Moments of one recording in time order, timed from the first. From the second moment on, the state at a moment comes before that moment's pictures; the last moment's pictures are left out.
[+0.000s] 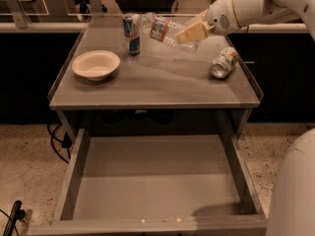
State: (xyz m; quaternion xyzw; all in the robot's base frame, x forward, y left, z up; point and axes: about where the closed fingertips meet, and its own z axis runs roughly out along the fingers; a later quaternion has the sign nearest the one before) arm 0.712 -0.088 0.954 -0.48 0.73 0.23 0.43
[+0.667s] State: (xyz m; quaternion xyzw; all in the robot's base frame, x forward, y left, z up) arm 0.682 -0.077 0.936 -0.52 0.74 0.25 0.36
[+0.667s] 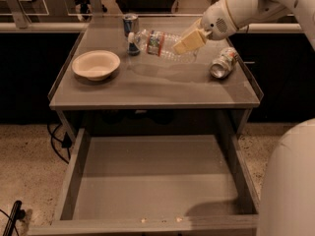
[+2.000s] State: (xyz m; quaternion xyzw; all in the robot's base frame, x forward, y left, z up) arm 0.727 -0.106 0.881 -0.50 0.75 0.26 0.35
